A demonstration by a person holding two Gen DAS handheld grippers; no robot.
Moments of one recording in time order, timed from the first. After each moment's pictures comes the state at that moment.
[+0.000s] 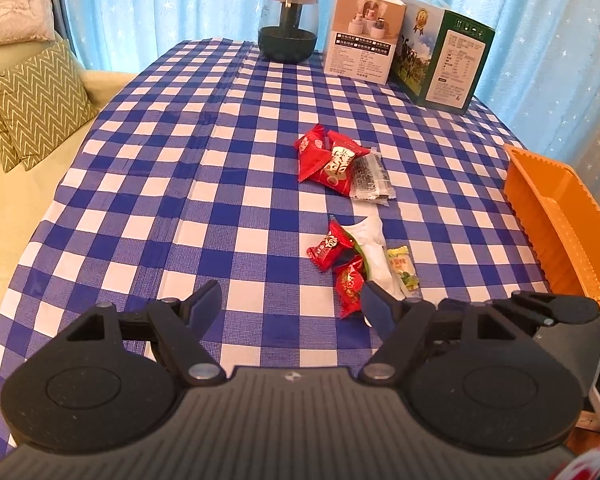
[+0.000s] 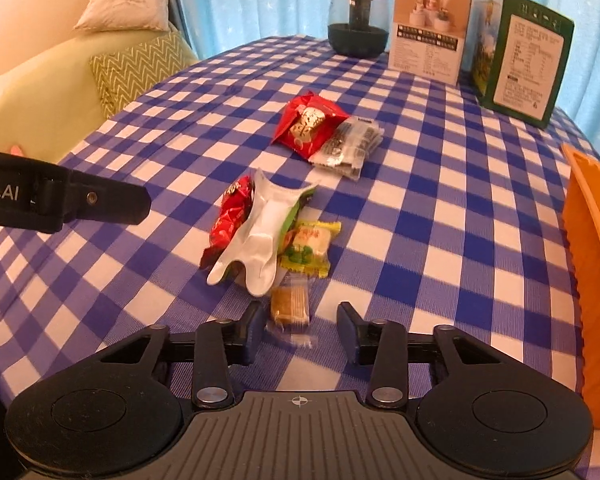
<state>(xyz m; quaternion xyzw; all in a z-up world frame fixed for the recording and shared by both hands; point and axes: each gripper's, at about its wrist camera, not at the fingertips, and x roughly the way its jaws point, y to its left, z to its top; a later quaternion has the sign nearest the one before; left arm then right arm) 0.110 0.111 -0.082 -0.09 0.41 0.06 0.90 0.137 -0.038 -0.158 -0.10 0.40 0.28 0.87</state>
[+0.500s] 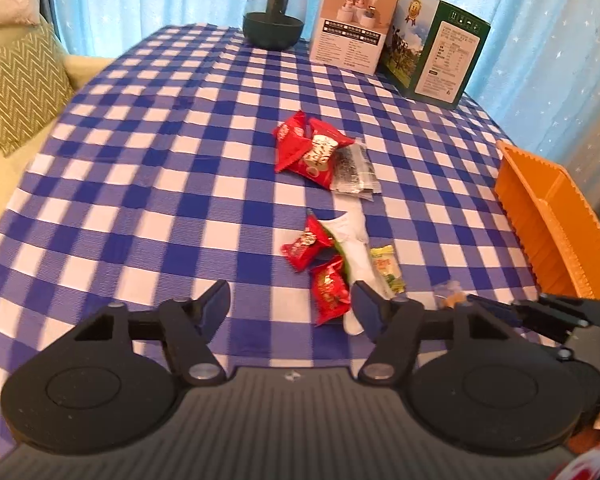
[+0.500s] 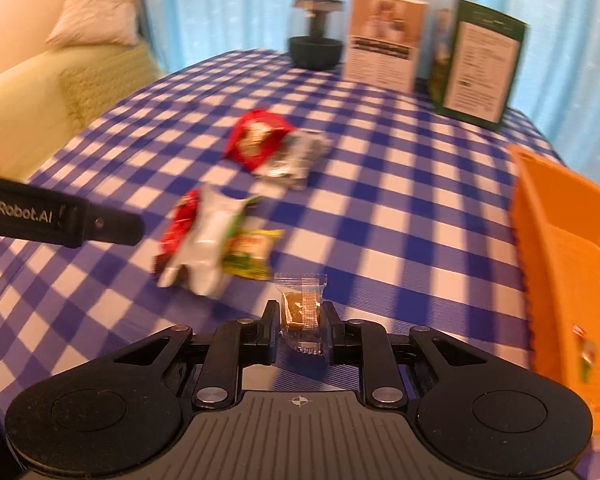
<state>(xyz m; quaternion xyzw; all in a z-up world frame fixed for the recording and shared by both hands) 0.130 0.101 -0.101 -0.12 0.42 0.03 0.90 0.137 -0.070 -0.145 -0.09 0.39 0.22 0.89</state>
